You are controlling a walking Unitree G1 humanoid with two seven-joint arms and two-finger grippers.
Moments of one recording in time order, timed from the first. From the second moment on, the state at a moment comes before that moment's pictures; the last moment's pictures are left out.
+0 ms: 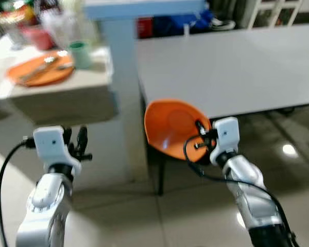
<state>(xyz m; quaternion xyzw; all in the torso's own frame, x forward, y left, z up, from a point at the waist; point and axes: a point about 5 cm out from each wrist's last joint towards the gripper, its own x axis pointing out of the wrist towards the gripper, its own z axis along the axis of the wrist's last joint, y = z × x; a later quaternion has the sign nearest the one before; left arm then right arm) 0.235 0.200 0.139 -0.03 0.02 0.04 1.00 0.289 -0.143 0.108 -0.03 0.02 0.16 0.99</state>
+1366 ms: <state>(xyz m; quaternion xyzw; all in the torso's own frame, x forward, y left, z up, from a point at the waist) 0.254 0.196 0.144 -0.01 0.01 0.03 1.00 0.293 -0.132 0.105 -0.02 0.01 0.17 0.99</state>
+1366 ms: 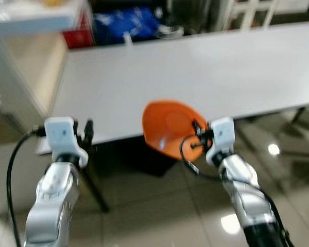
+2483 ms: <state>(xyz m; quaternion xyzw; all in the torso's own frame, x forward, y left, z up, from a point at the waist) 0.254 0.180 0.141 -0.02 0.02 0.00 1.00 0.291 -0.149 0.100 -0.03 0.02 0.14 0.99</state>
